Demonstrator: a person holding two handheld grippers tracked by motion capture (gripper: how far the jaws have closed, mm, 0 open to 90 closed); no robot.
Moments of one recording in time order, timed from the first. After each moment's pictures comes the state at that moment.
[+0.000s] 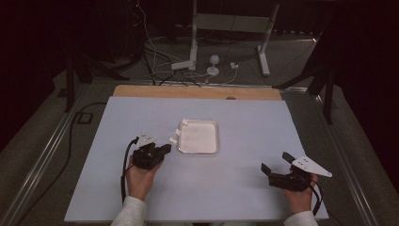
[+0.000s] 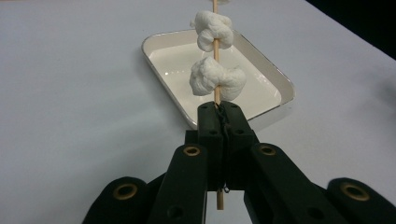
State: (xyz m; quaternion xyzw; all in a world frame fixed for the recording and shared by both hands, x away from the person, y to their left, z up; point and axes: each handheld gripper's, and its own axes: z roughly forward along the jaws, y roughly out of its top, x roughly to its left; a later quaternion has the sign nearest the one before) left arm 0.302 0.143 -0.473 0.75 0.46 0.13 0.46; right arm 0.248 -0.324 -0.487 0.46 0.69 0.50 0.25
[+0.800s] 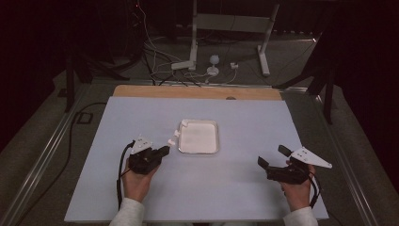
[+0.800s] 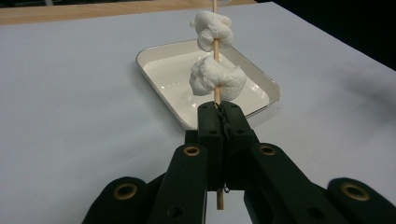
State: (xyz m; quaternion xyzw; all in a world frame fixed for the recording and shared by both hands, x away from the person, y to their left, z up) left arm 0.289 0.146 -0.469 0.75 0.43 0.15 0.48; right arm 0.263 -0.309 -0.459 0.44 0.69 0.52 0.23
